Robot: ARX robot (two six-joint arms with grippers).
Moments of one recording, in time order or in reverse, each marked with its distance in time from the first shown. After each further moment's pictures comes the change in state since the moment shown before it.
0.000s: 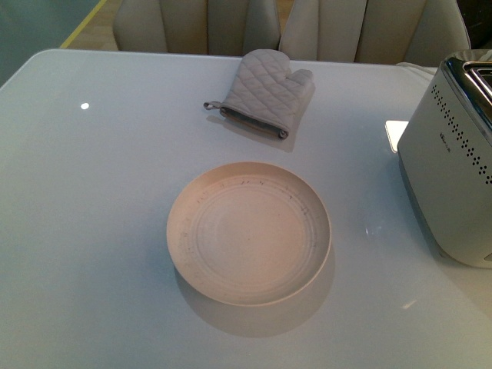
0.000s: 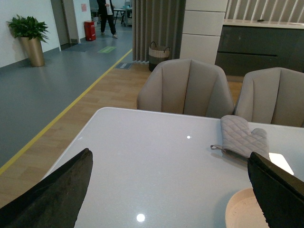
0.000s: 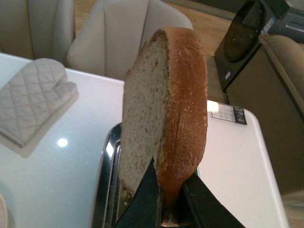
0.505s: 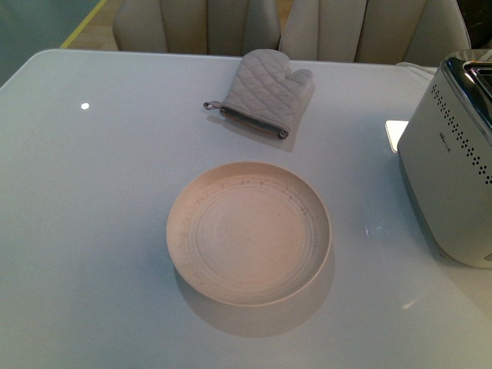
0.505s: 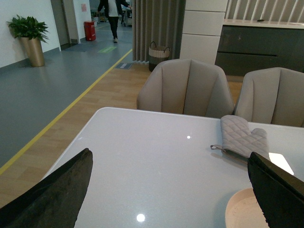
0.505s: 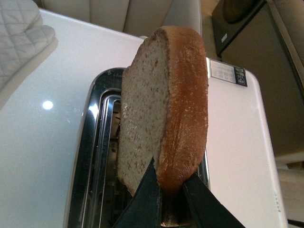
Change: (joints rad) left arm 0.000 0.000 0.000 0.000 0.000 0.000; right arm 0.000 0.127 -0.027 0.022 0.066 -0.011
